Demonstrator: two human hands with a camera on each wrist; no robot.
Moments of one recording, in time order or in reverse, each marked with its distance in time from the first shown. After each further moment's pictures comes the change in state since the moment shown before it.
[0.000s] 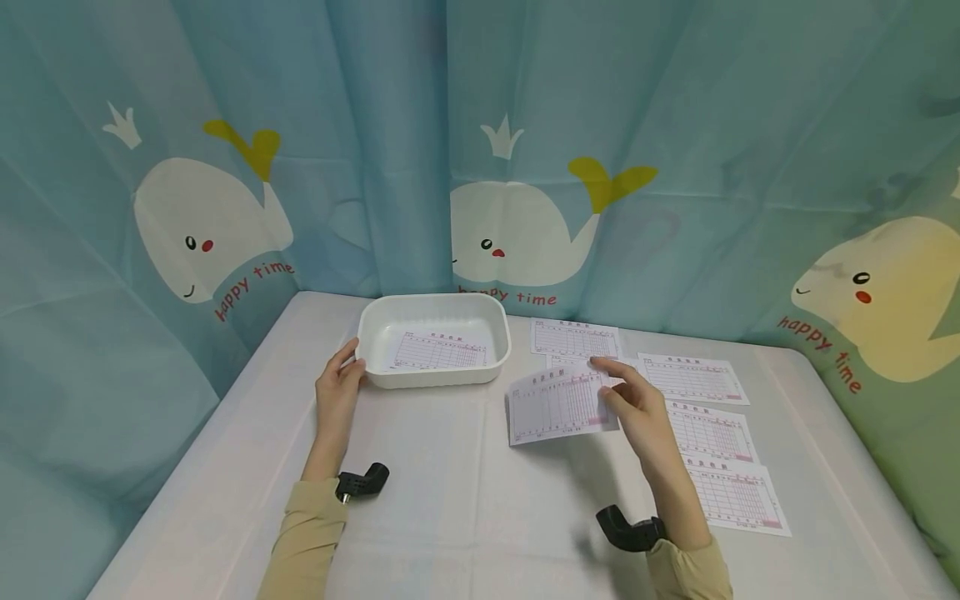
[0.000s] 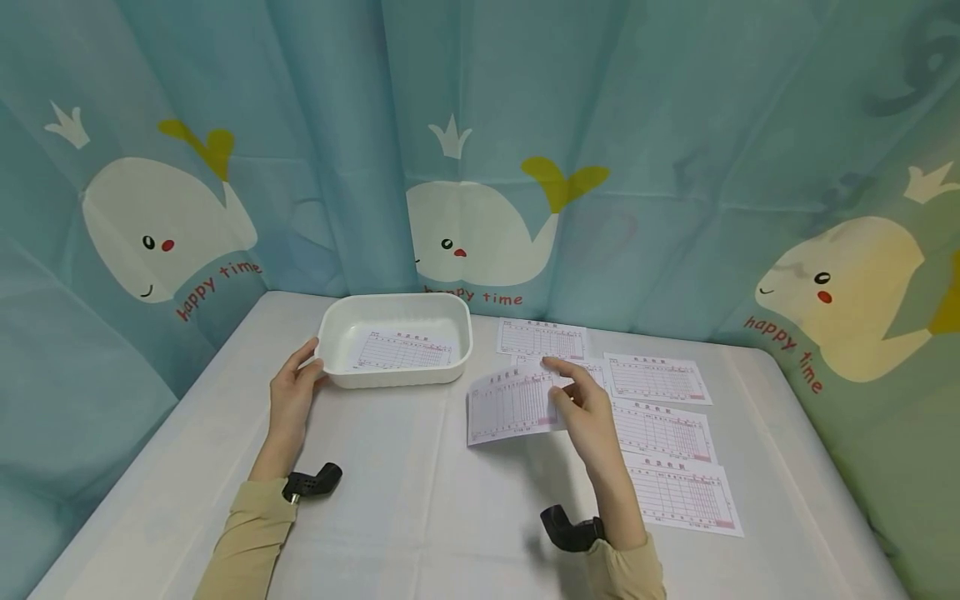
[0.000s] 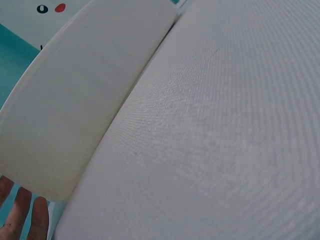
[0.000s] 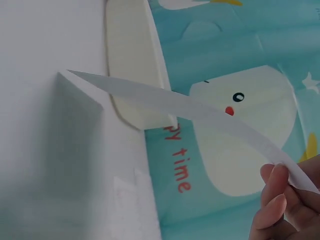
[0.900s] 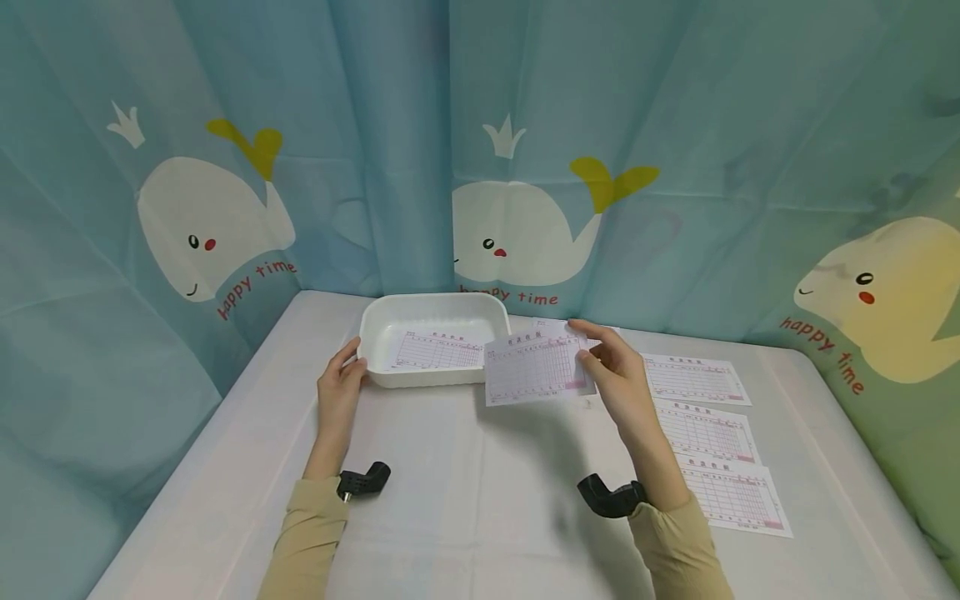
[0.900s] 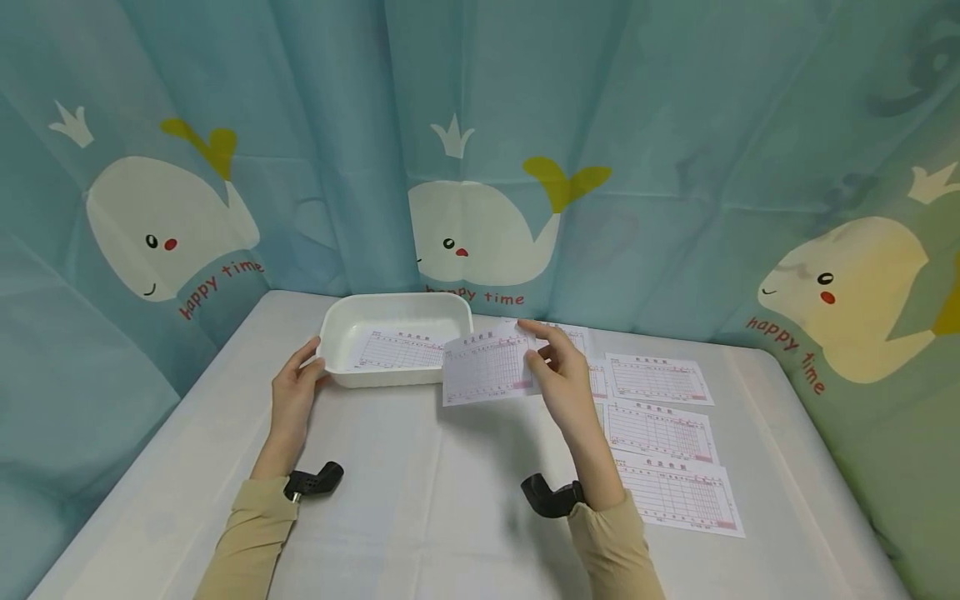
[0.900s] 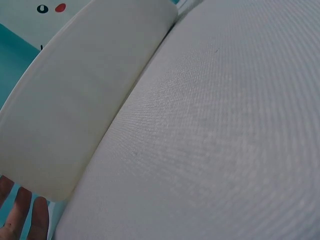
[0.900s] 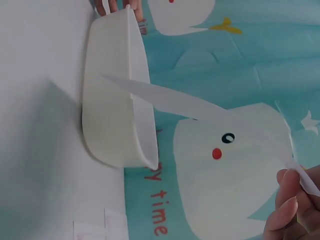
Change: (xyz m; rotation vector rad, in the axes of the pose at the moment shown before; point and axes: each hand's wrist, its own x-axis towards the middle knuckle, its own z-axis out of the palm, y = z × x) left_hand -0.001 0.001 -0.001 -0.007 -0.012 0.029; right_hand 0.027 -0.038 0.019 0.082 0.000 -0.112
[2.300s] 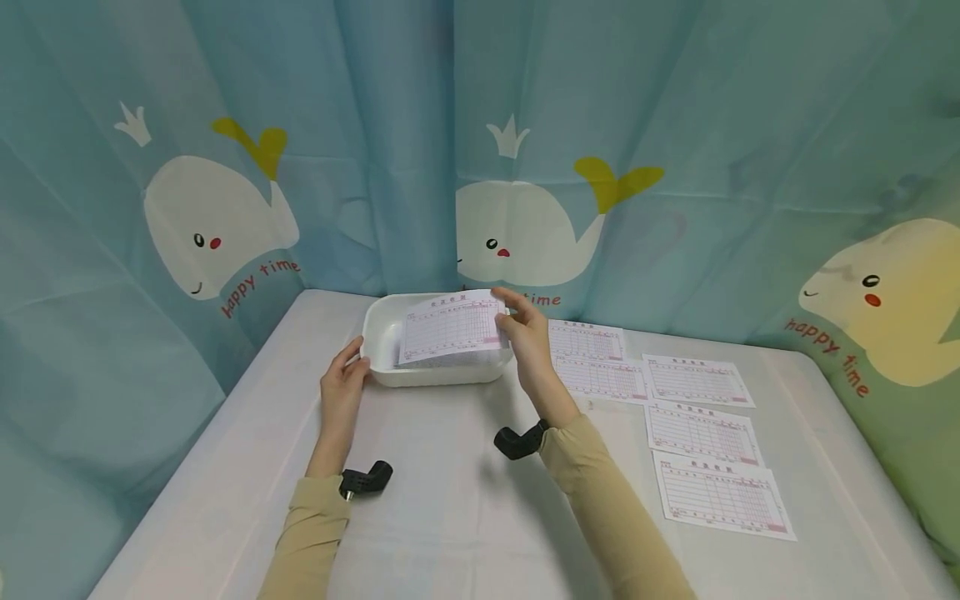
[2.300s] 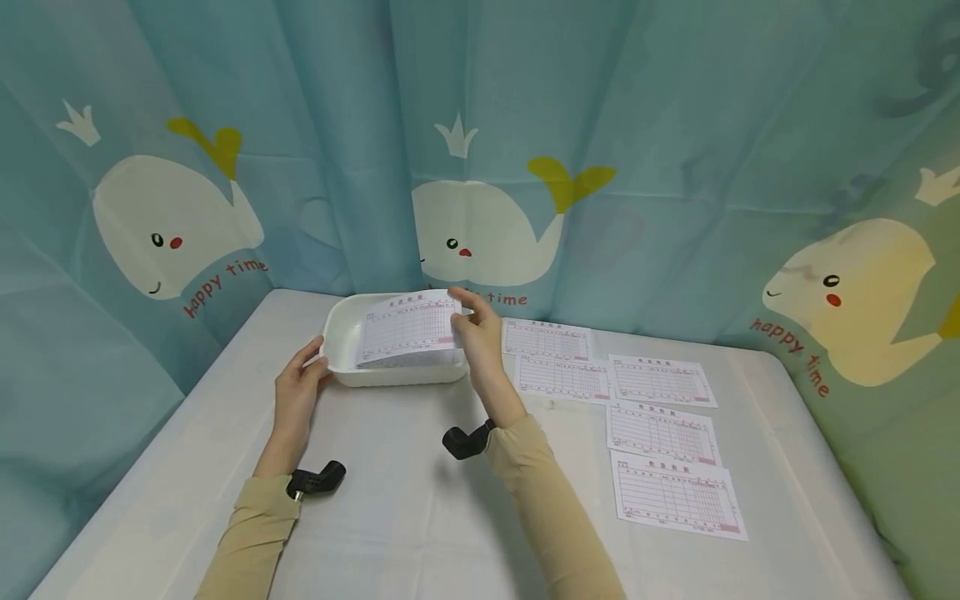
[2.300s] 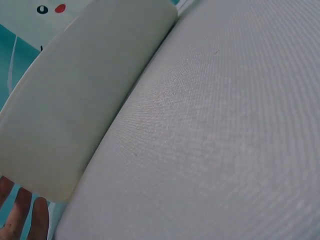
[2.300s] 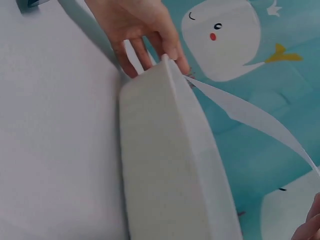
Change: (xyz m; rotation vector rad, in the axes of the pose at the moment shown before) left_hand 0.001 -0.001 0.001 -0.008 0.009 -0.019; right_hand 0.074 0.012 0.109 0.323 0.044 0.124
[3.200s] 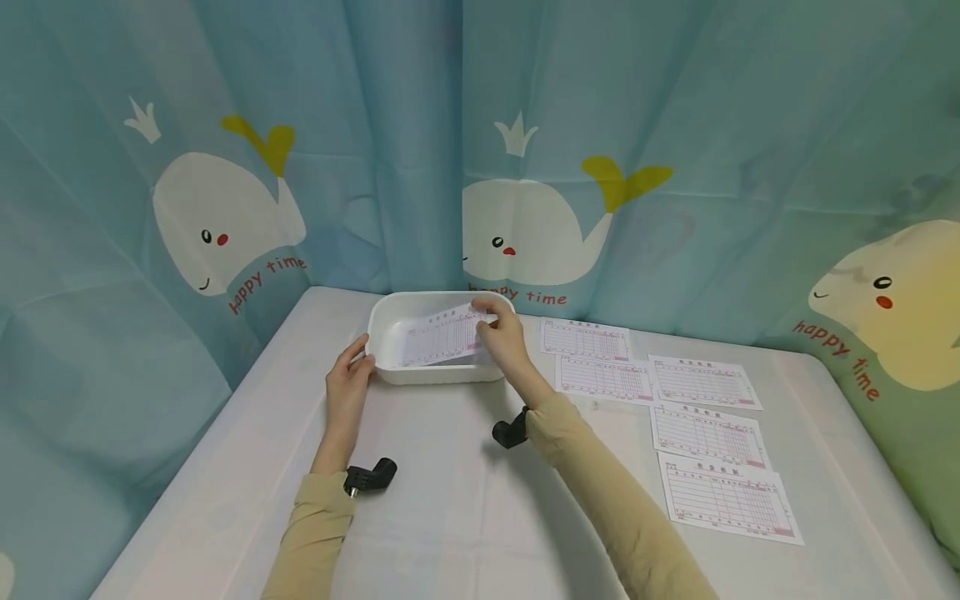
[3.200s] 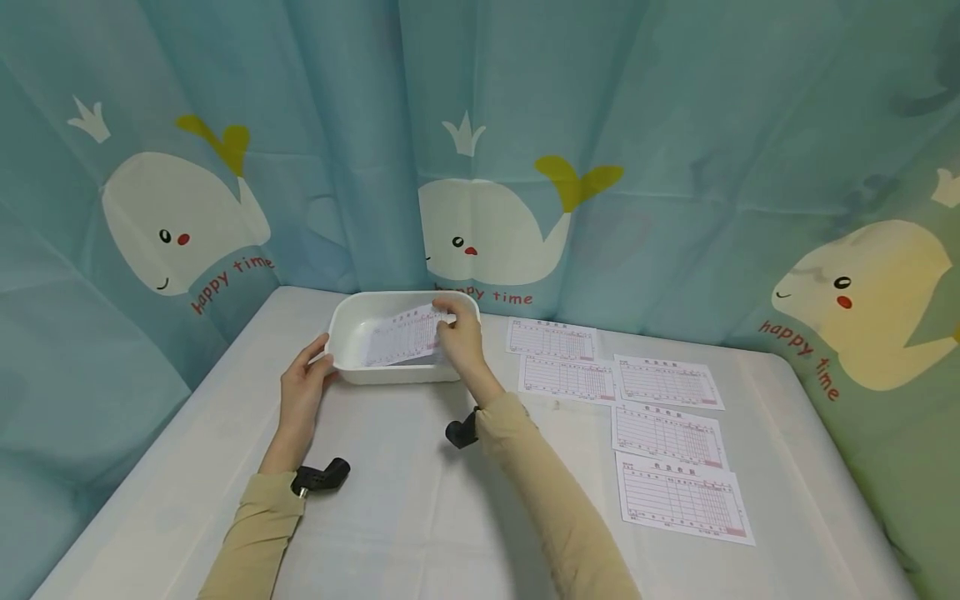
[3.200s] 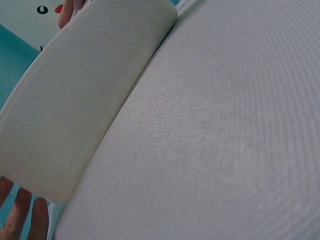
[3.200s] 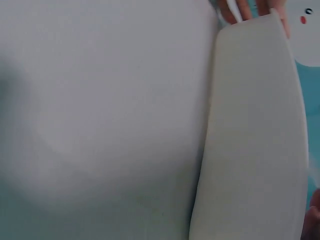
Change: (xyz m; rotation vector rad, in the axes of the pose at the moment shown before) left_hand 0.002 -0.002 0.000 -0.002 0.005 0.002; right_hand 0.023 0.036 0.025 -0.421 -0.081 -0.099
